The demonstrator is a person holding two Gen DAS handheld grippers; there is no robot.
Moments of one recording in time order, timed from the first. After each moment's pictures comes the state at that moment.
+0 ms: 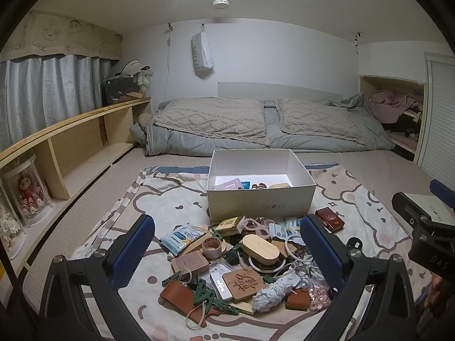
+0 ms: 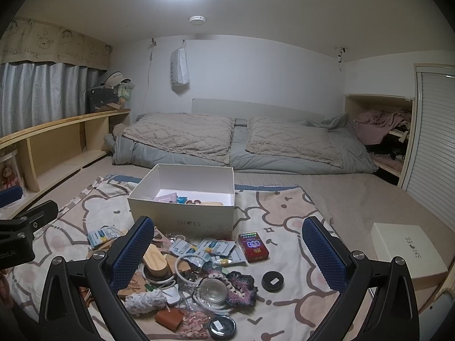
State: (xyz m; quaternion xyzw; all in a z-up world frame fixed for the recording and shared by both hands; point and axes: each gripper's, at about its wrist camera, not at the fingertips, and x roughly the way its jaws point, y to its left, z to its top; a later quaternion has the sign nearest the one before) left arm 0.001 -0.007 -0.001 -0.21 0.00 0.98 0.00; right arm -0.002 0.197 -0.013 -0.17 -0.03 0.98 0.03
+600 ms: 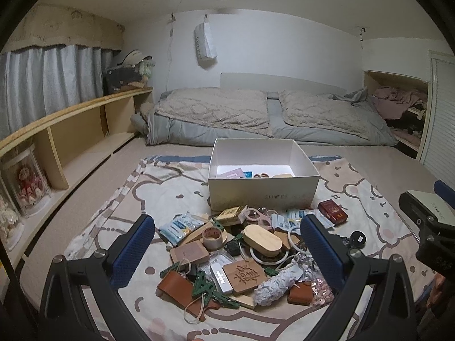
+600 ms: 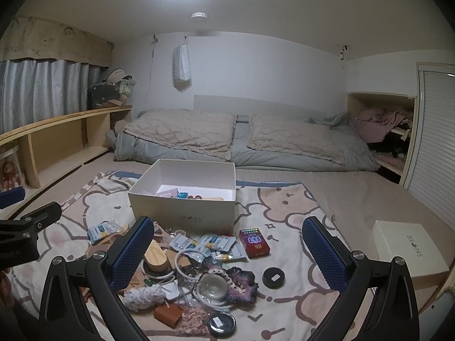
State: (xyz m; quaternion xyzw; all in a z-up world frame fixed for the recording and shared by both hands) left arm -0.008 -0.006 -0.023 -0.24 -0.01 0.97 -0.01; right arm -0.001 0.201 -0.025 -0.18 -0.03 0.98 0.03
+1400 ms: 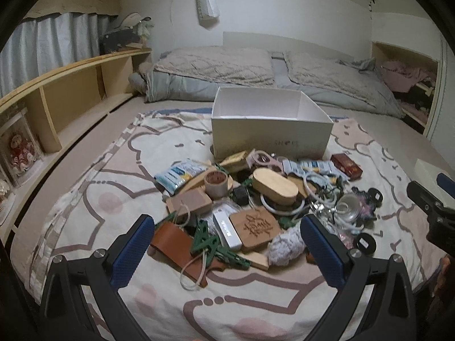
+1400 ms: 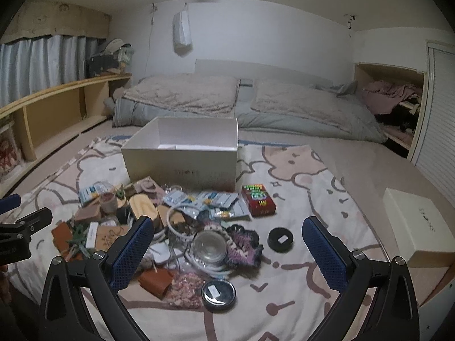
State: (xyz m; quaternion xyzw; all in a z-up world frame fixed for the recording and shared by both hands) left arm -0.018 -0.013 -0.098 -0.33 0.00 0.95 -0.01; right arm -0.018 0.210 -0.091 -0.26 -0.02 0.96 0.02
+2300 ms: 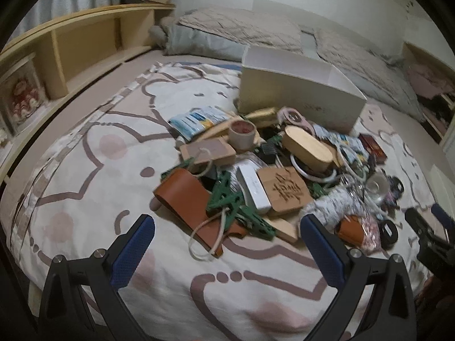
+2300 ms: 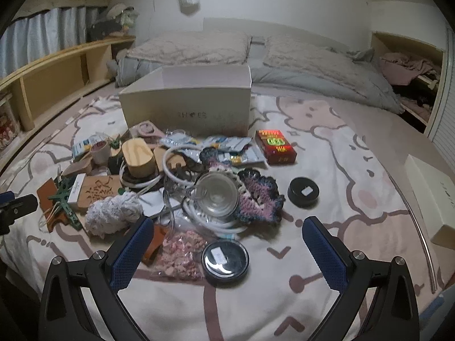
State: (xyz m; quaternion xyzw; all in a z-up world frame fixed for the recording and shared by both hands) left arm -0.026 -0.045 -0.150 -0.40 -0.07 0.91 -0.05; right arm -0.037 0.212 -0.161 -0.33 -0.02 0.94 0.00
